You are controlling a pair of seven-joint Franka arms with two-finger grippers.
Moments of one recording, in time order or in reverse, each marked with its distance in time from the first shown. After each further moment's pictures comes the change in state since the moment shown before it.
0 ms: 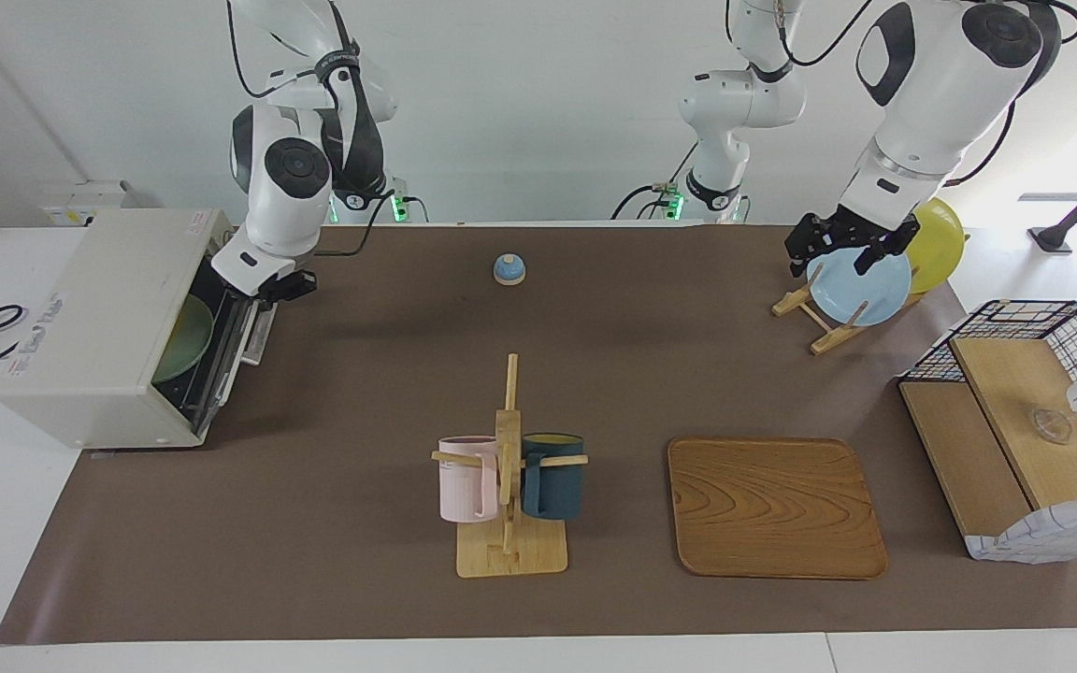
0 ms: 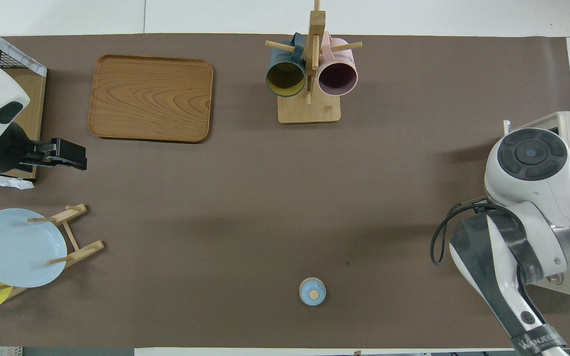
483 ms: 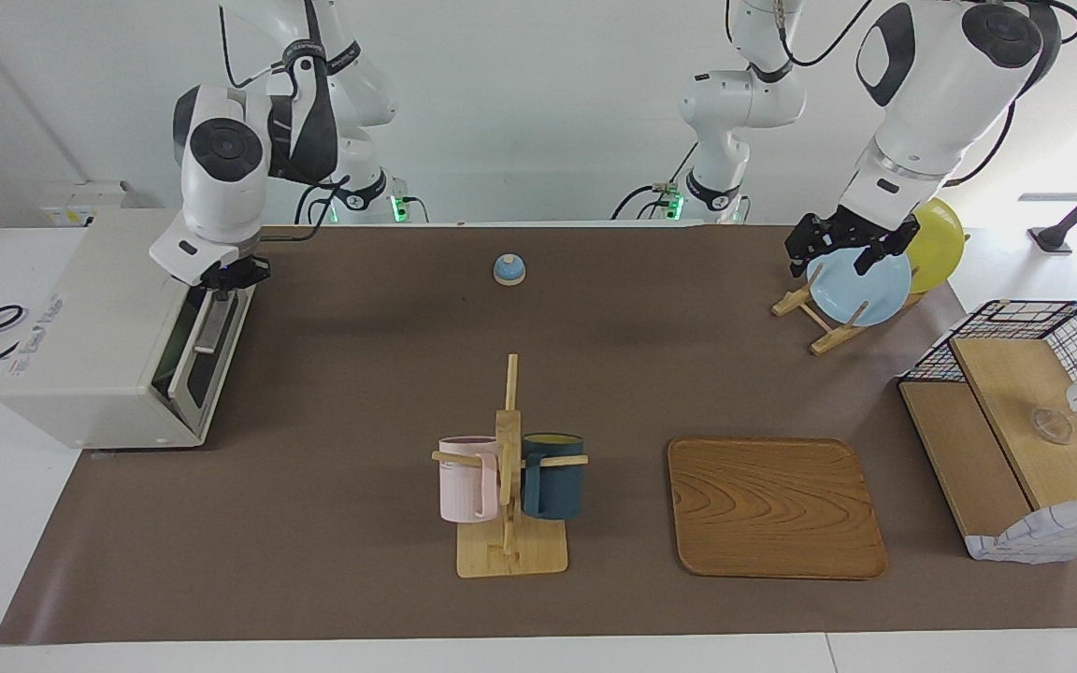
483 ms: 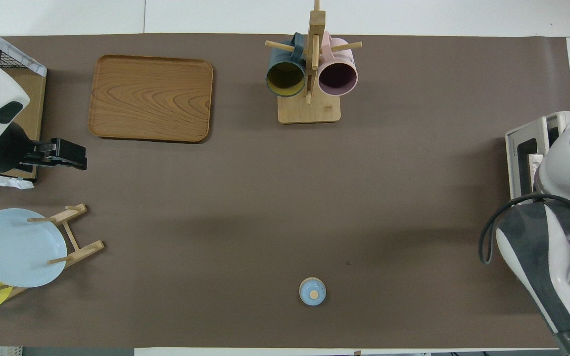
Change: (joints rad) left arm 0.000 0.000 0.000 0.000 0.000 0.000 0.000; right arm -0.119 -0.032 -0.012 0.026 0.000 -0.012 -0.177
